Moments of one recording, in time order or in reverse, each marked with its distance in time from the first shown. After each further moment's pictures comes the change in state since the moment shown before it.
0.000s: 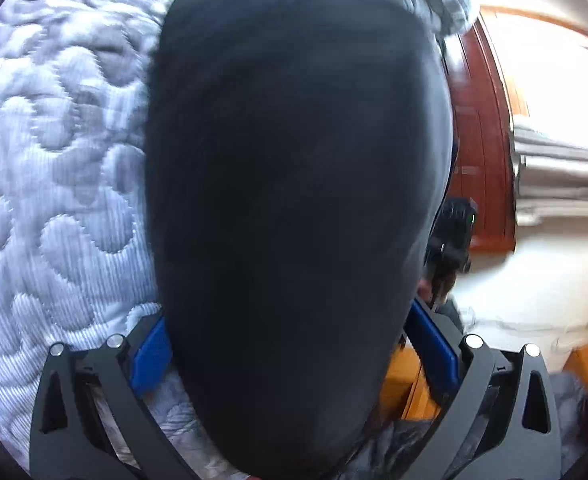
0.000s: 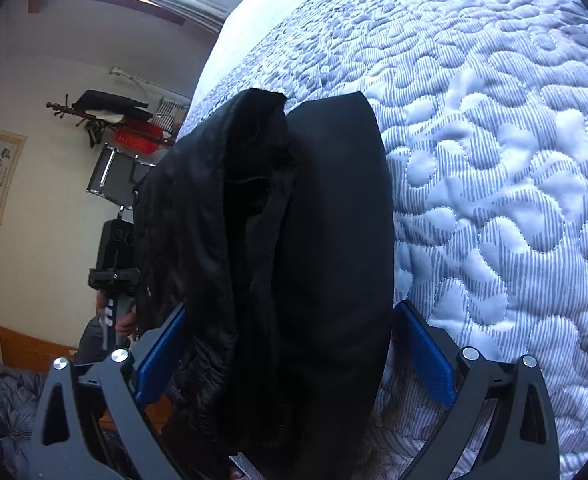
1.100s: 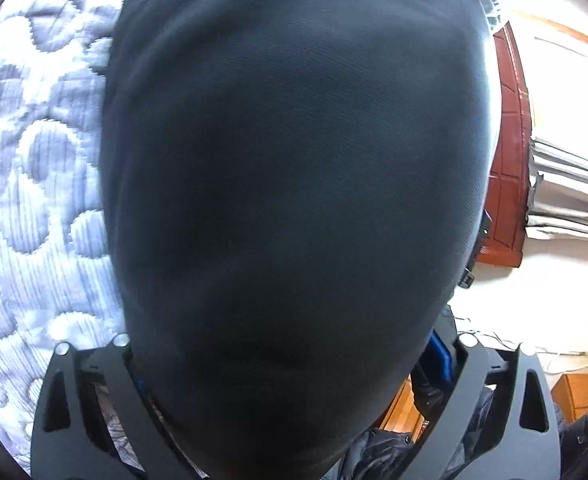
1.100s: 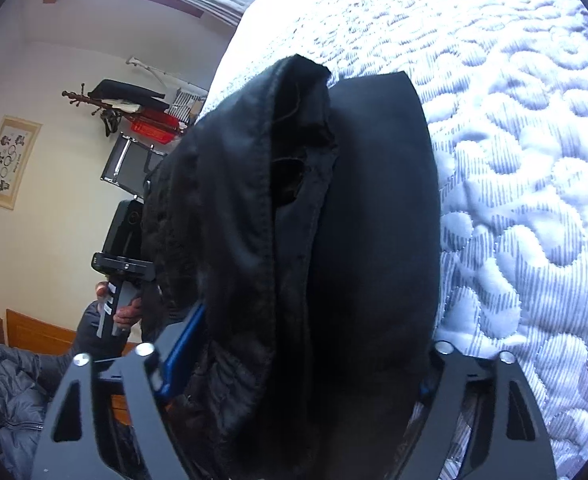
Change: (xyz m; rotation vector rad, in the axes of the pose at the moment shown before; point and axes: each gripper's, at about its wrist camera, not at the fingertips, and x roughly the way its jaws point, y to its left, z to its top) left arm 0.053 -0.027 -0.001 -0.124 0.049 0.032; right arm 0.011 0.007 0.008 -0.048 -0.005 0.038
